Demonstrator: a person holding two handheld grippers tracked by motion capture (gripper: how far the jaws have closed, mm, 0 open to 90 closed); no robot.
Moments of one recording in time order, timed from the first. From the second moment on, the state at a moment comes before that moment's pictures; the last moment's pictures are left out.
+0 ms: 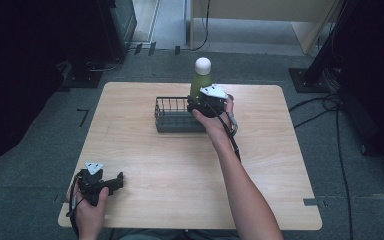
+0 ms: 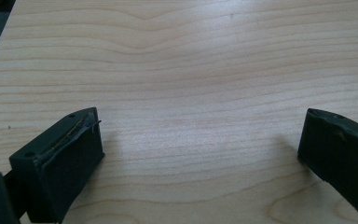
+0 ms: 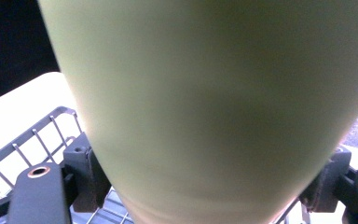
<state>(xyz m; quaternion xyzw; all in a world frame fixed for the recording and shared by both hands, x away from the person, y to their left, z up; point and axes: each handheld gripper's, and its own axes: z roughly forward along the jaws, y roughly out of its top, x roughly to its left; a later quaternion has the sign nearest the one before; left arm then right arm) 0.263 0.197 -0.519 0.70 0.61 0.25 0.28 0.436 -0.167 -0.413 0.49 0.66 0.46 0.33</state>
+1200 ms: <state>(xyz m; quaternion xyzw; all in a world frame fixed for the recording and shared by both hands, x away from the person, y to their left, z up) 0.263 0.196 -0.519 0.70 0.61 0.25 0.28 0.437 -0.172 -0.418 0.50 0.66 0.48 0.29</state>
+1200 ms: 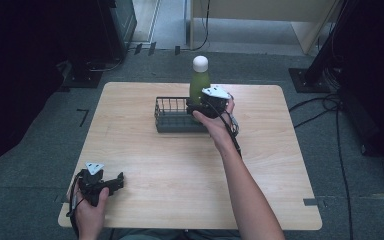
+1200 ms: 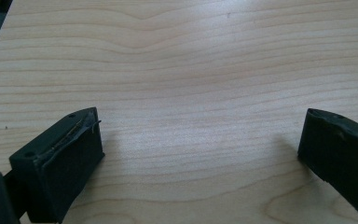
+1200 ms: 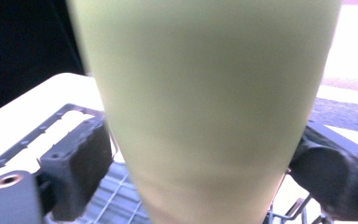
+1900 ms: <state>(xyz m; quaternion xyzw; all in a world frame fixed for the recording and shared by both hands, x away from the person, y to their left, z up) 0.263 0.196 -0.519 0.70 0.61 0.25 0.28 0.373 -0.224 -0.420 0.49 0.68 0.47 0.28</state>
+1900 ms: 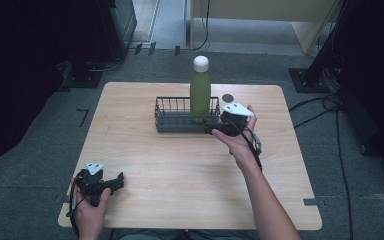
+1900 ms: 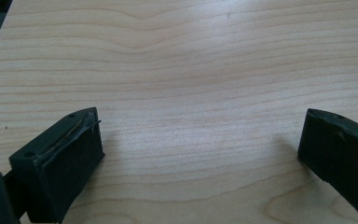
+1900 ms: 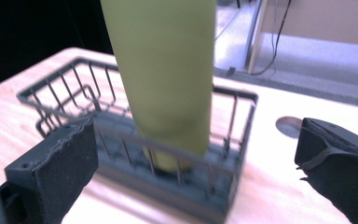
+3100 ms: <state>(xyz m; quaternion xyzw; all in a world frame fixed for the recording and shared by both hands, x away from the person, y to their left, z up) 0.263 0.196 -0.519 0.70 0.61 0.25 0.28 0.264 -0.334 -0.484 0.55 0.67 0.42 0.28</state>
